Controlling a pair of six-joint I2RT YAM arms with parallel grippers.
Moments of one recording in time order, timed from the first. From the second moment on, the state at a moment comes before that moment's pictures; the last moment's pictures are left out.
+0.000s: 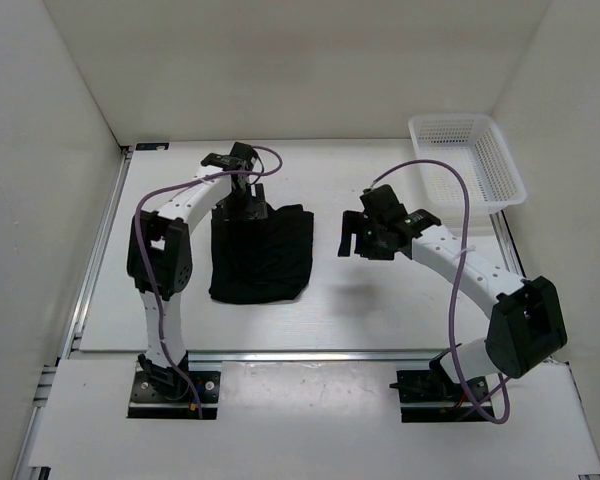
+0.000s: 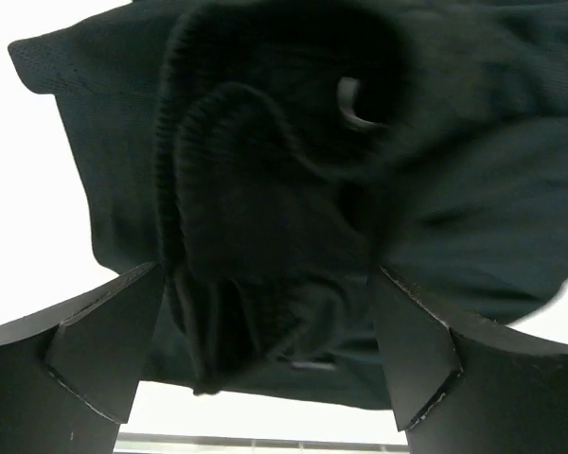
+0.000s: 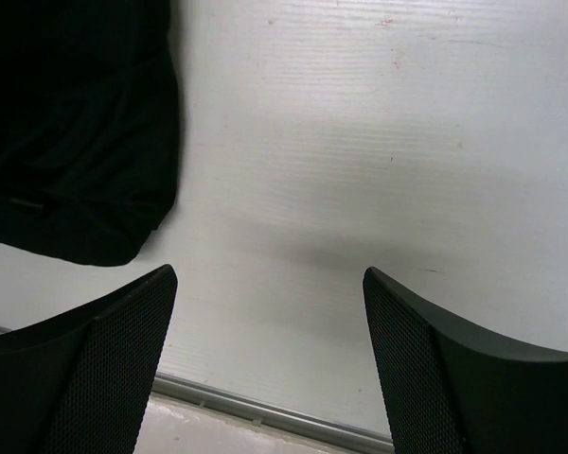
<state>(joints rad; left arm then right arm) -0.35 2.00 1.72 -1.00 -0.10 -0.45 0.57 1.44 1.09 -0.64 0.00 0.54</state>
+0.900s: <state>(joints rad) -0.34 2.04 2.00 -1.12 0.00 -0.46 0.54 1.42 1.09 -0.66 -0.02 0.53</state>
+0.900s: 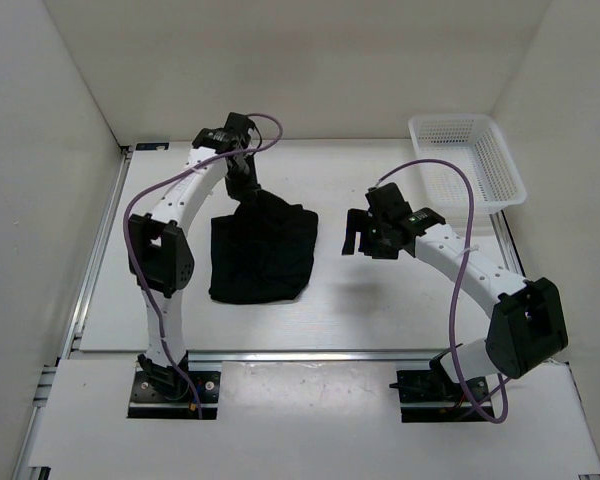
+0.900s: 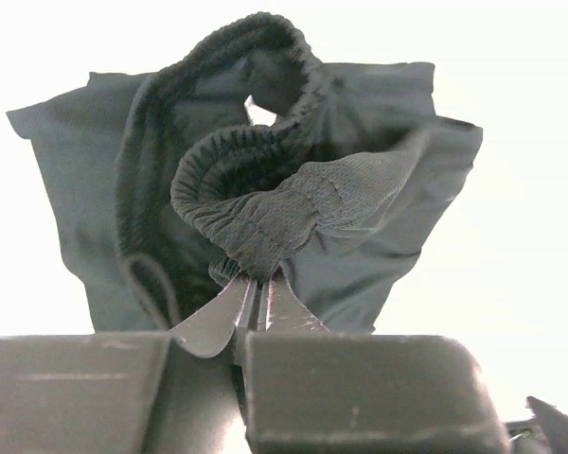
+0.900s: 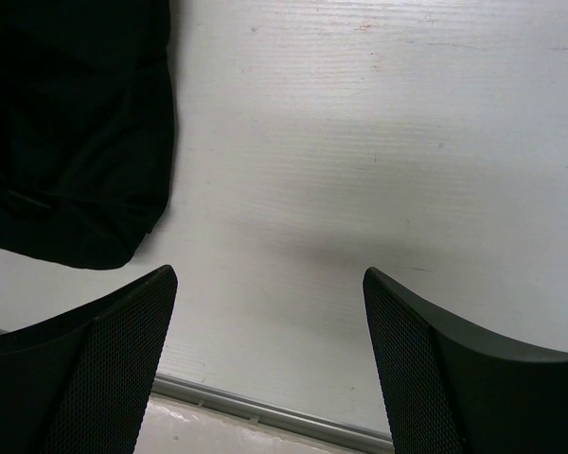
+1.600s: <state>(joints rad) -0.27 2.14 1.88 -1.09 0.02 -0.51 0.54 1.42 1.09 -0.67 -0.02 0.54</state>
